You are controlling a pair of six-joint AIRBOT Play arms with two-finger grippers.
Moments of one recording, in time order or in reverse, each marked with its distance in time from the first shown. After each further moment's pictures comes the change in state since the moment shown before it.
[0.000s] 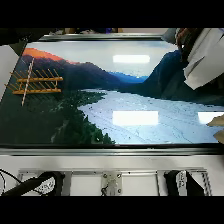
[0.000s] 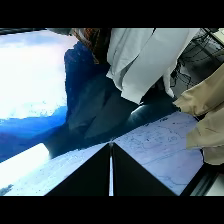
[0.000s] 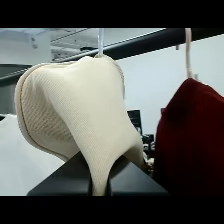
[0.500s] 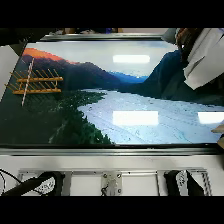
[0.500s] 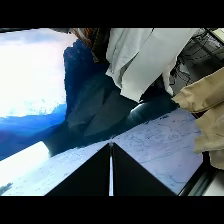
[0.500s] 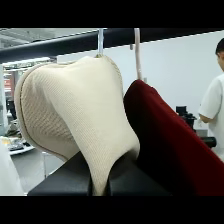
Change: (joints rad) left arm 0.000 0.000 0.000 0.000 -0.009 0.000; right arm -0.057 -0.039 0.014 -0.005 -0.076 -0.119
